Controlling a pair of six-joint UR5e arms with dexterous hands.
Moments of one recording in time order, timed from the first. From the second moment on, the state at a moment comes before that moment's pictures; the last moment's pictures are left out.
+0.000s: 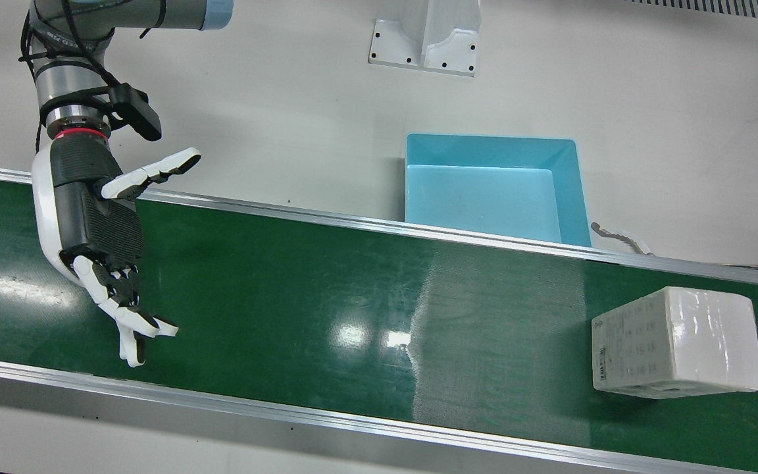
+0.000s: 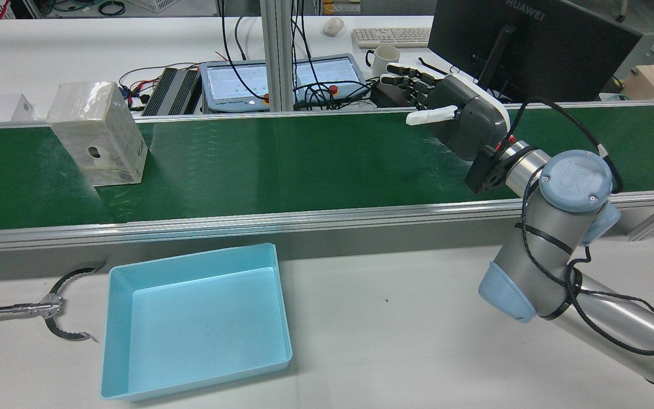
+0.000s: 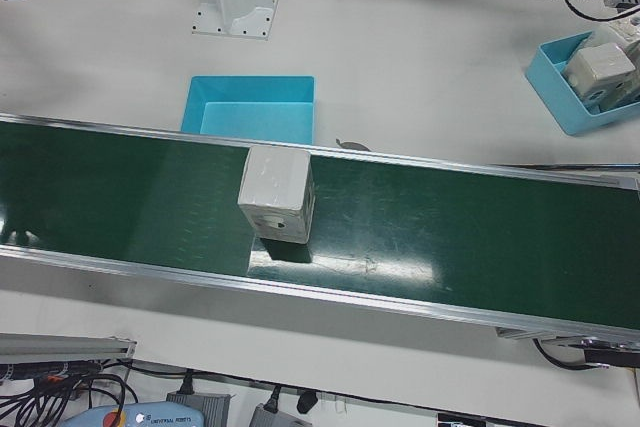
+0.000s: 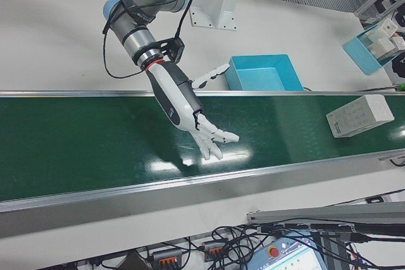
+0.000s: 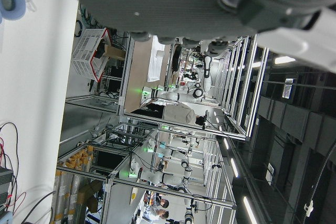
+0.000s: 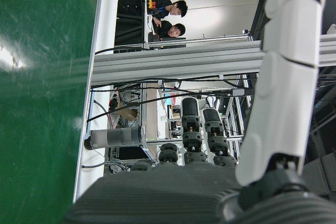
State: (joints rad) left arm -1.80 -1.80 -1.75 0.42 1.92 -0.16; right arm 0.89 -1.10 1.80 -3.52 -1.28 -0.06
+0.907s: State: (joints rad) left arm -1.80 -1.80 -1.75 0.42 1.92 -0.16; right arm 0.87 -1.10 1.80 -3.51 -1.27 -0.06
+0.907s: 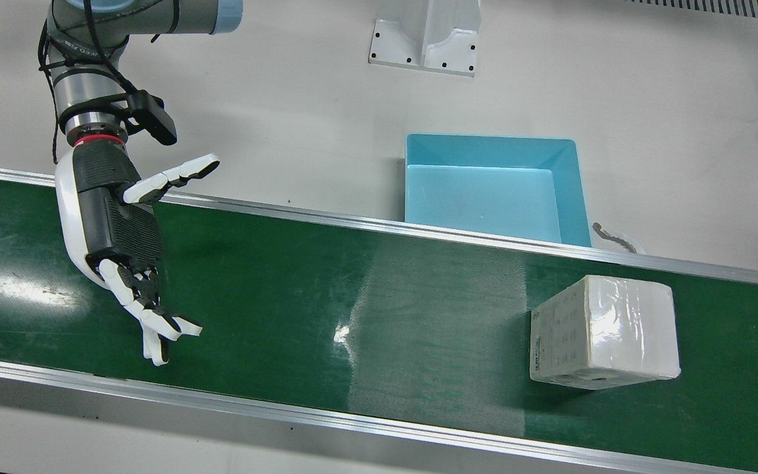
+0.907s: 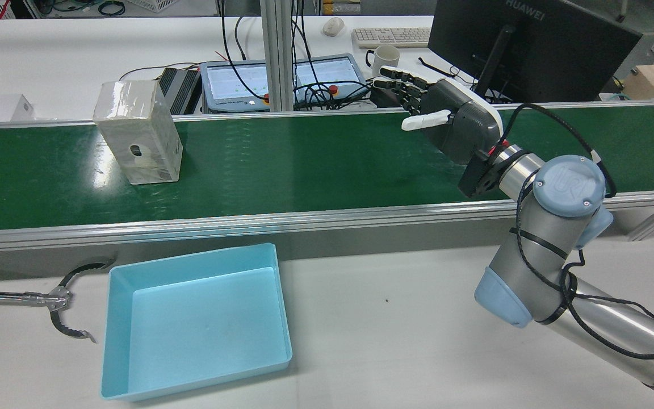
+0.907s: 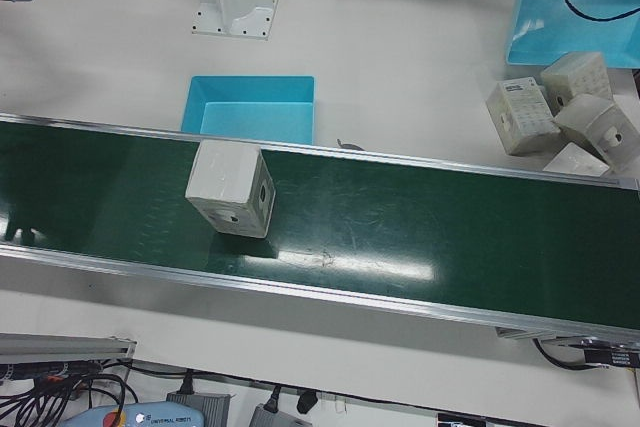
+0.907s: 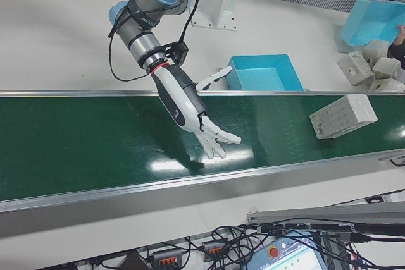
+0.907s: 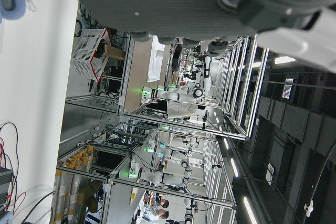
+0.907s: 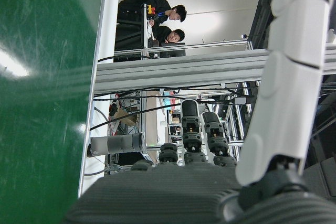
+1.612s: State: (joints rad) left arm -1.80 -1.80 -1.75 0.42 1.92 -0.16; right arm 0.85 -1.06 1.78 -3.50 -1.27 -0.08
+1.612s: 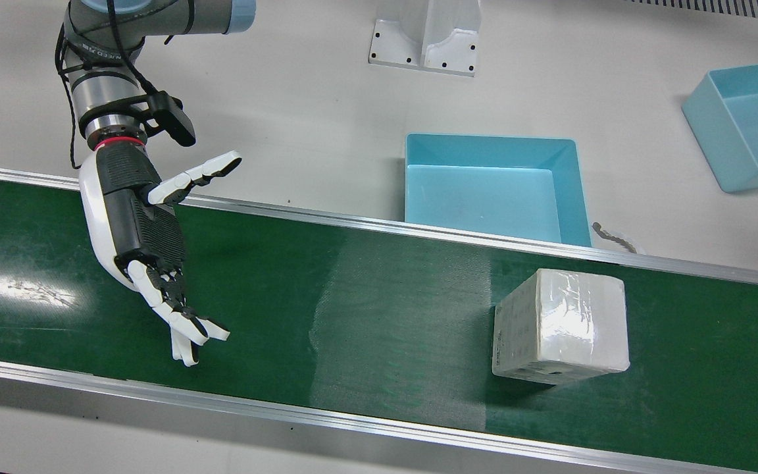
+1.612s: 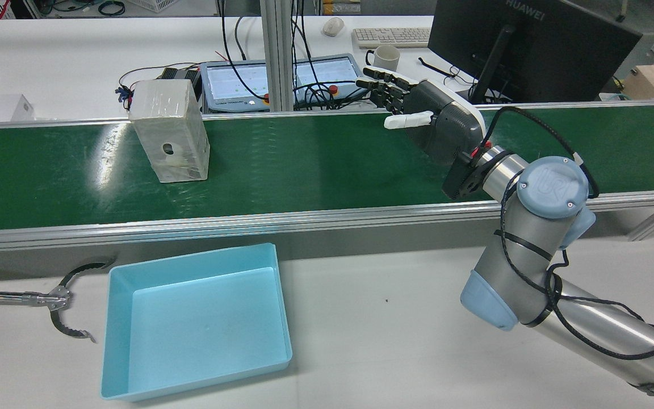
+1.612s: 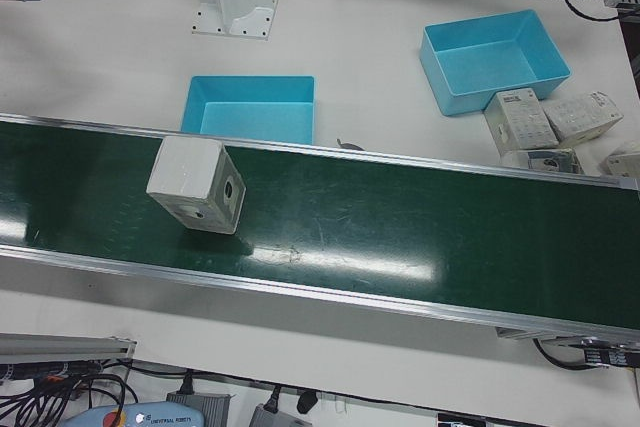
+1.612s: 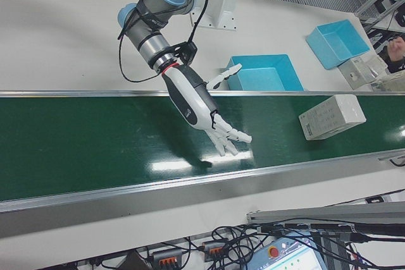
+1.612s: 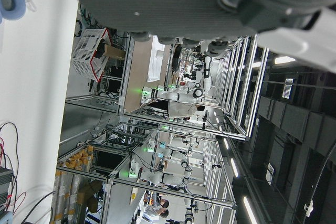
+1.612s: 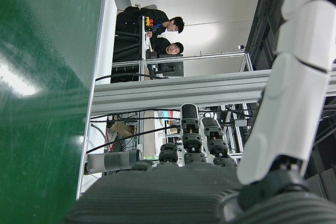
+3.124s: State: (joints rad) left arm -1.80 -1.80 -1.75 0.42 1.92 -0.16; right arm 0.73 -0.79 1.53 -3.49 -1.11 -0.16
